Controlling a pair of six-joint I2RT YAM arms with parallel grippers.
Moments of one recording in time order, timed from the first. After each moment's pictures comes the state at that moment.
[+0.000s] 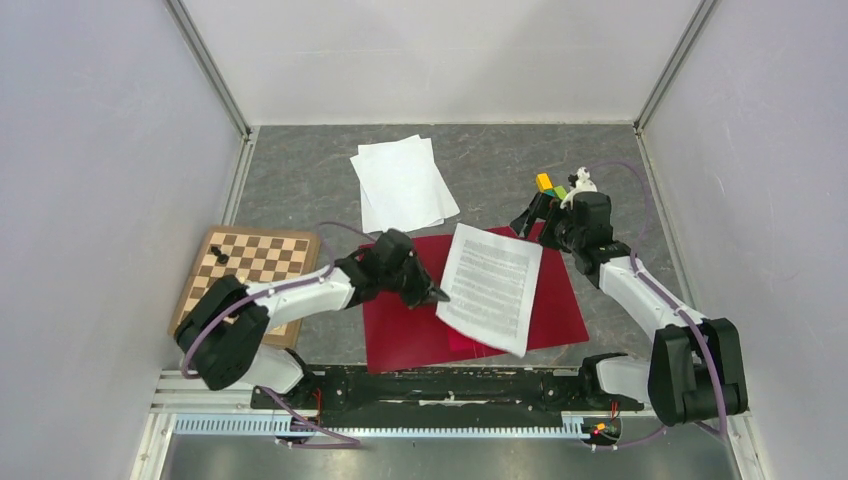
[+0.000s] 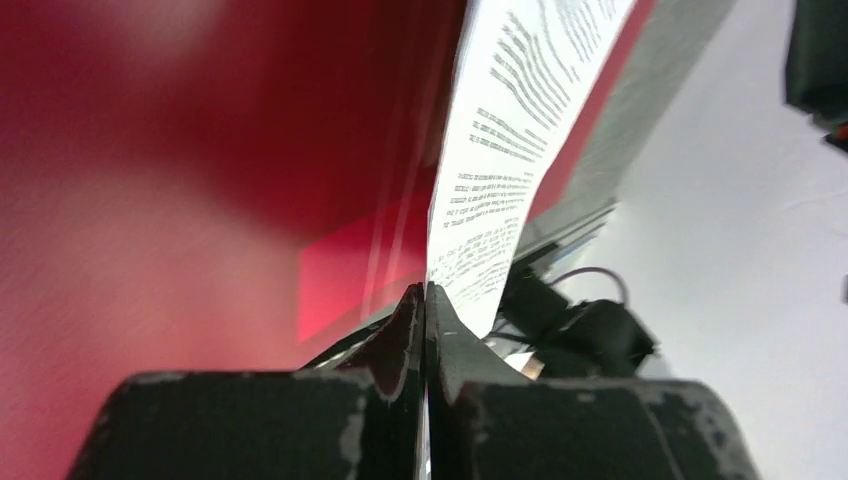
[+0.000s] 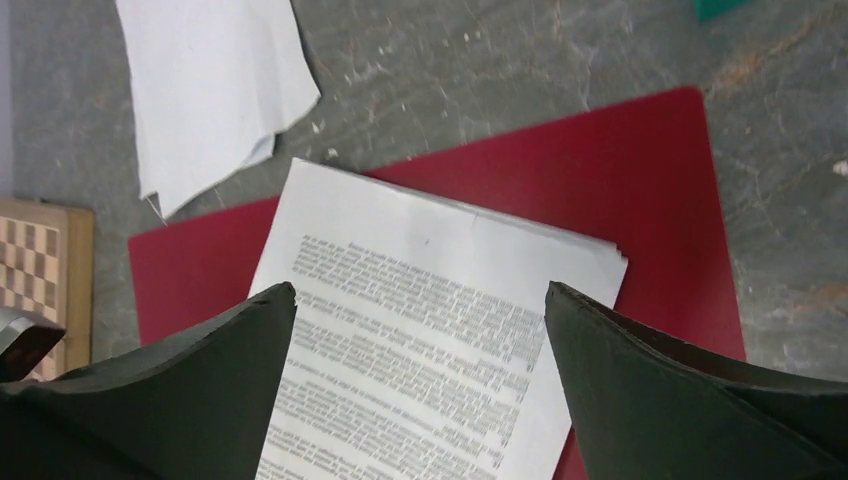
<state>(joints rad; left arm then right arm) -0.75 1.45 0.75 -0.09 0.31 -1.30 0.15 1.24 0.68 -0.01 -0.21 0.51</state>
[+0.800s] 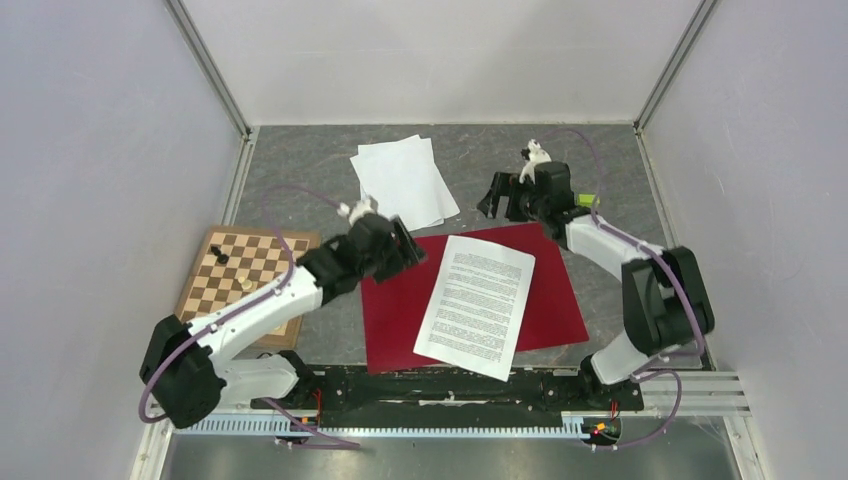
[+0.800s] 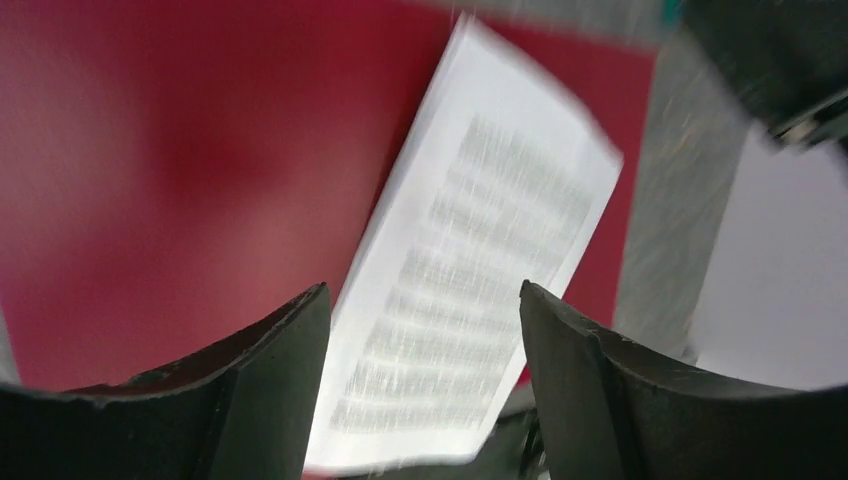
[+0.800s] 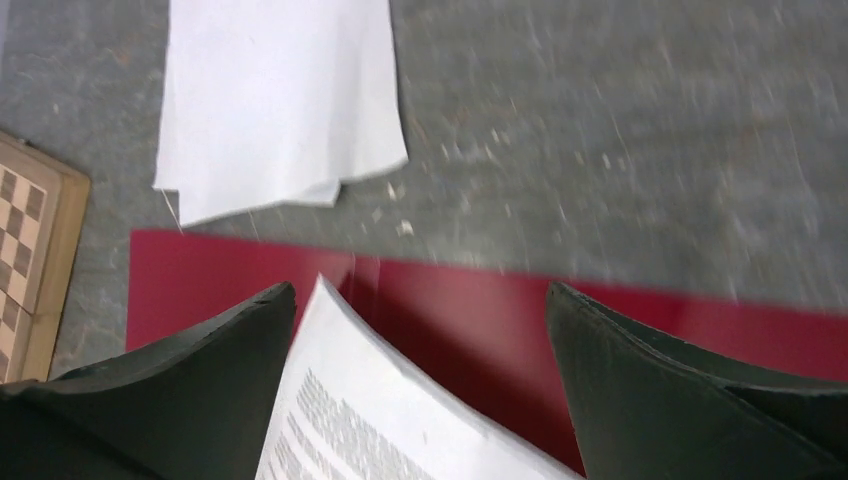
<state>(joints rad) -0.83 1.17 0.77 -0.40 -0.16 -1.10 0.28 1.53 0.87 0.07 -0.22 0.38</state>
